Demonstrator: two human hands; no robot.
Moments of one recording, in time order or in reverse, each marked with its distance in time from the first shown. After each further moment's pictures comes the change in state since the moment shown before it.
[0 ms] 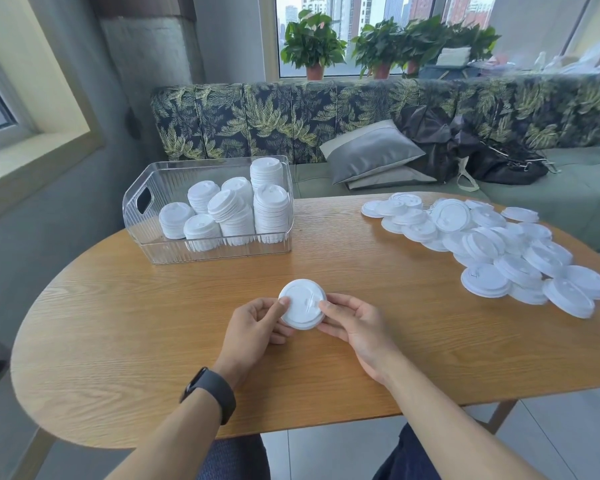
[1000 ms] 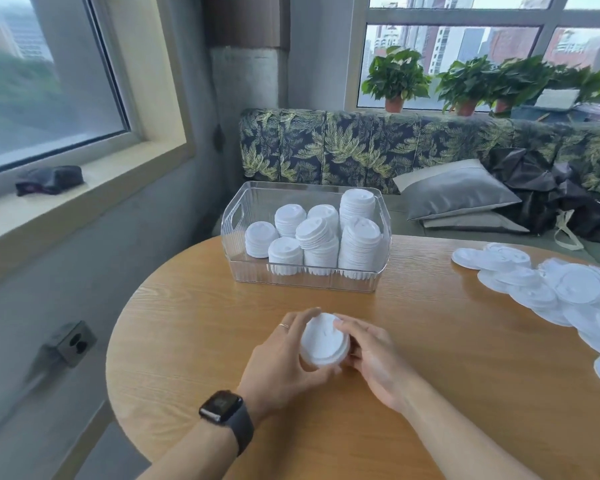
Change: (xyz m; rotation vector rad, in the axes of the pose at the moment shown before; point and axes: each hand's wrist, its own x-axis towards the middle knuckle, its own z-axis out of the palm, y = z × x) left_hand 0.006 0.001 -0.102 0.826 0.072 0.388; right_hand 0.061 0.012 0.118 -0.088 -0.189 0.137
